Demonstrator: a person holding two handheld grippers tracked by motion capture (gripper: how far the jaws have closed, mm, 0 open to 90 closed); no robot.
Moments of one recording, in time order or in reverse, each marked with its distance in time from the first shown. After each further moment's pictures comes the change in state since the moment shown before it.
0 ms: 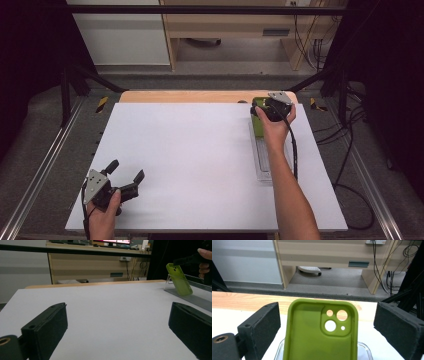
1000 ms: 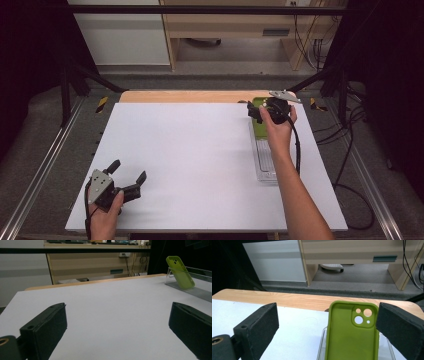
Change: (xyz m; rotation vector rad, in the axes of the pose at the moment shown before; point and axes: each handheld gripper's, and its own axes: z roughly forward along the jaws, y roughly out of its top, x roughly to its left) left arm -0.004 -0.002 0.004 0.024 -0.001 0.057; right arm 0.013 0.027 -0.051 0.039 0.185 0.057
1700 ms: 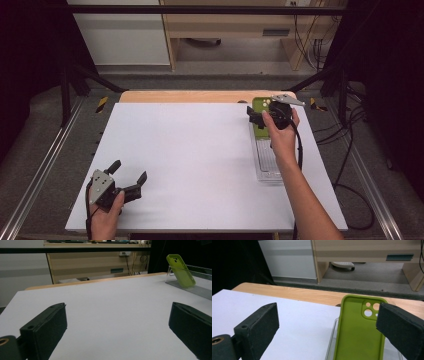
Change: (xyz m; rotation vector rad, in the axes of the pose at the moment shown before) left arm -0.001 -0.001 0.001 0.007 0.003 0.009; right arm 0.004 -0.001 -0.025 0.020 0.090 -0.017
